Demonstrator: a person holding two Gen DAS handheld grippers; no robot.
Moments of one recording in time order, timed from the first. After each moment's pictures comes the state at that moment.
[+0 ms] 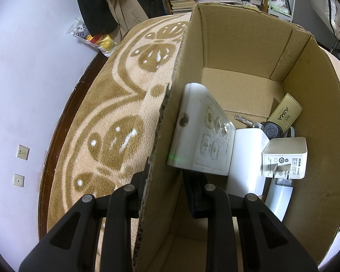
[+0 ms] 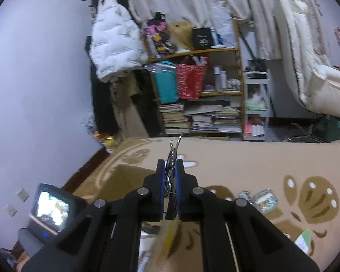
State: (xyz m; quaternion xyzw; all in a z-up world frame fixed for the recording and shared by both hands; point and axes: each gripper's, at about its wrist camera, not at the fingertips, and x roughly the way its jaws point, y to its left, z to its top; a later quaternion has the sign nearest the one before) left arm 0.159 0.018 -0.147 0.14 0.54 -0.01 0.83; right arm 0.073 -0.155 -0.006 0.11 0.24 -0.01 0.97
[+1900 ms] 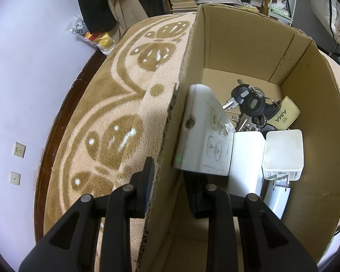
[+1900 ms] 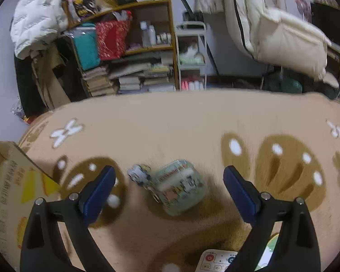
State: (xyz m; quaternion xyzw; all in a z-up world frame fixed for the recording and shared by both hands) left arm 0.163 0.019 -0.143 0.13 0.55 -0.02 0.83; right arm 0.120 -0.313 -0.148 0.13 0.37 -0.21 0.90
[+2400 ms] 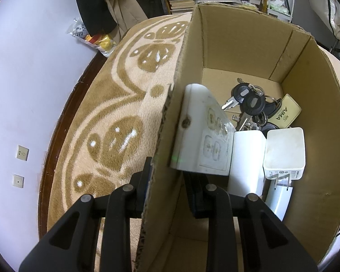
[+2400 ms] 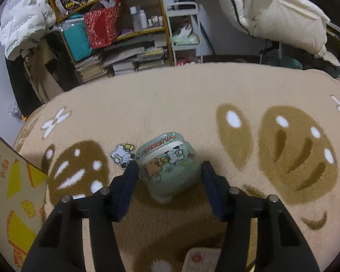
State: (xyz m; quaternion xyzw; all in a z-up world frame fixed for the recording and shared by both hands) left arm 0.162 0.015 -0.144 0.14 0.55 -0.02 0.82; right arm 0.114 -0.324 -0.169 0.17 0.39 -0.20 0.88
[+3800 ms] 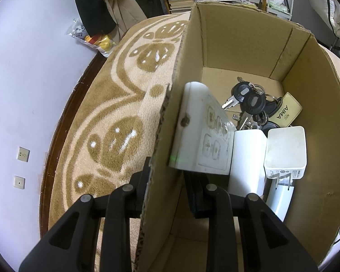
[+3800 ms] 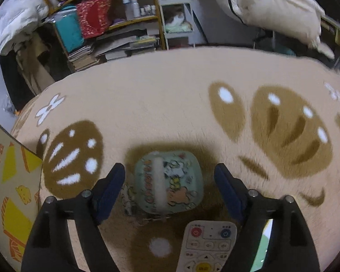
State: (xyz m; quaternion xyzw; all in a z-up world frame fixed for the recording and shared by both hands) left arm 0.161 0.017 -0.146 0.15 0.55 -0.02 0.82; right arm 0.103 -0.321 -0.181 0.19 0.43 -0.22 0.85
